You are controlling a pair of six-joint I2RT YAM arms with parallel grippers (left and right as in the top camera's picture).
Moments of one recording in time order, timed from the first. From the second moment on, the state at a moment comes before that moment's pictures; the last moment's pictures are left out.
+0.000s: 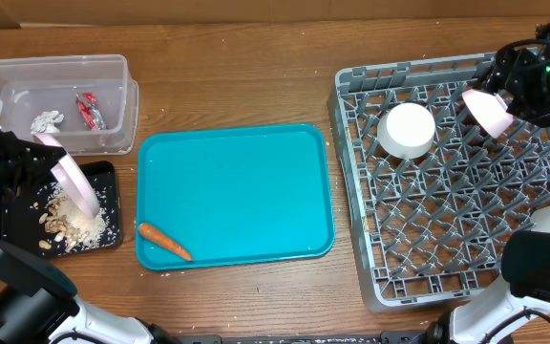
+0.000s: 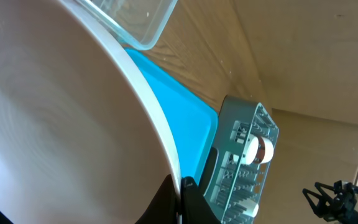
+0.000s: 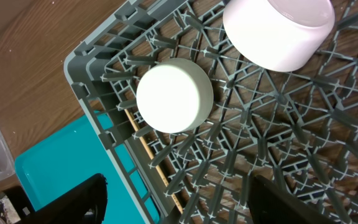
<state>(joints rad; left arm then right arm) 0.82 1.87 1.72 -1.50 0.91 0.17 -0.29 1.88 2.20 -1.61 -0.32 0.20</state>
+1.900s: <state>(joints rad) -0.19 1.75 1.80 -1.31 -0.04 -0.39 -0.12 1.88 2.20 -1.31 -0.40 0.20</state>
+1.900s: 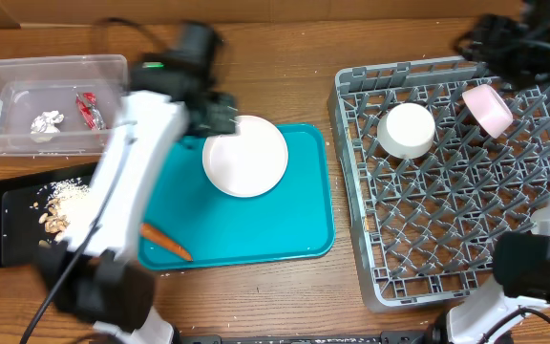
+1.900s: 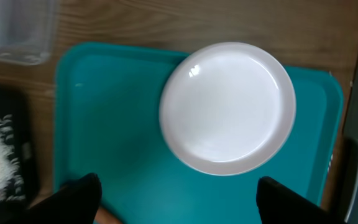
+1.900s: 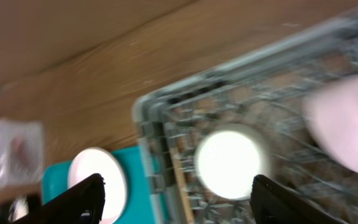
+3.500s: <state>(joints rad) 0.27 1.65 1.81 -1.41 0.03 -0.47 0.50 2.45 2.14 -1.28 -0.25 0.31</state>
